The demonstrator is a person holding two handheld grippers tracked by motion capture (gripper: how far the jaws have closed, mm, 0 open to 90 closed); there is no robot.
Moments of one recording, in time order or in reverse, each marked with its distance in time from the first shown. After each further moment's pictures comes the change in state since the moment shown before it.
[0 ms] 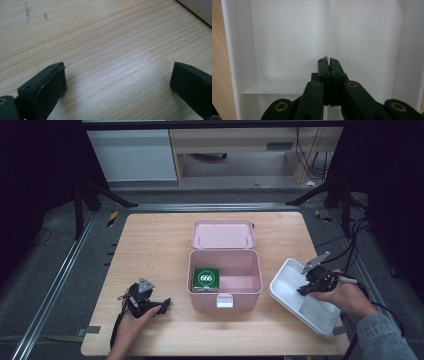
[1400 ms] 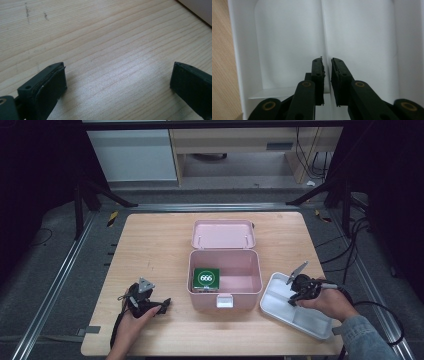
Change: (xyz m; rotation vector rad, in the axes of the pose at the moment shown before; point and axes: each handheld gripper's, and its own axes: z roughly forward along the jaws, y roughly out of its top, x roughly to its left) left arm 0.000 0.000 0.000 -0.001 -0.001 0.000; right arm 0.019 0.005 0.050 0.158 0.019 -0.048
